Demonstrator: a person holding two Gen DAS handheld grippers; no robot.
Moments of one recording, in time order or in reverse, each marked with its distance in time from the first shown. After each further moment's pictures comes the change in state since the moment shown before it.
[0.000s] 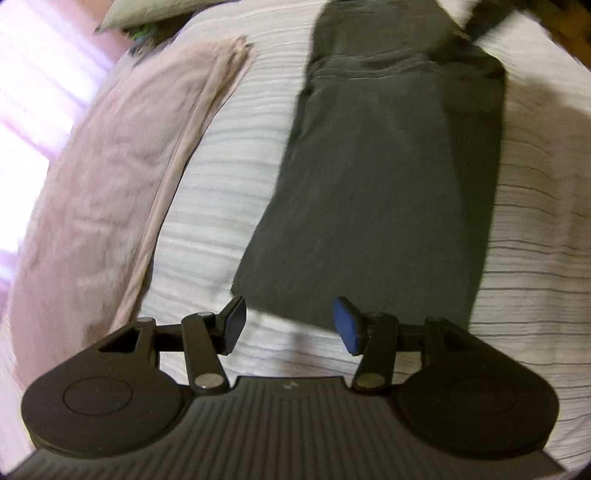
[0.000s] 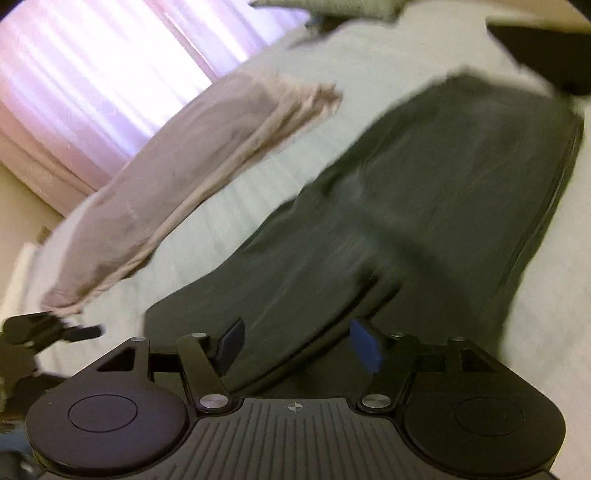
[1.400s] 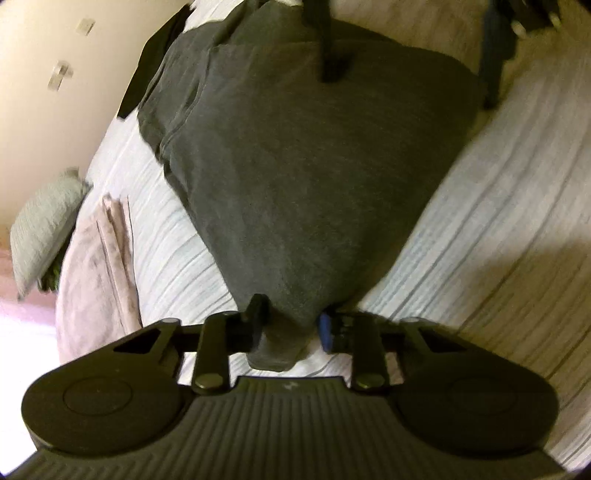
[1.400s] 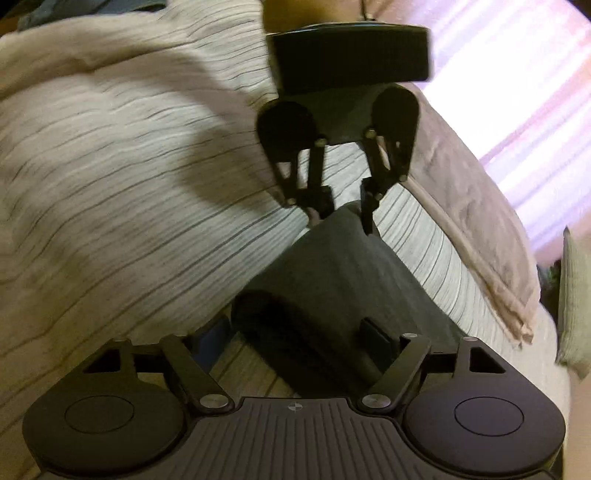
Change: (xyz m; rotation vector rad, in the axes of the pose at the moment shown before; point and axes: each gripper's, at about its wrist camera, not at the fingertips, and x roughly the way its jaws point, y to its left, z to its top) left arm 0.085 -0.011 -0.082 0.924 -0.372 0.005; right arm 0.078 0.155 -0.193 -1.513 -0.012 -0.158
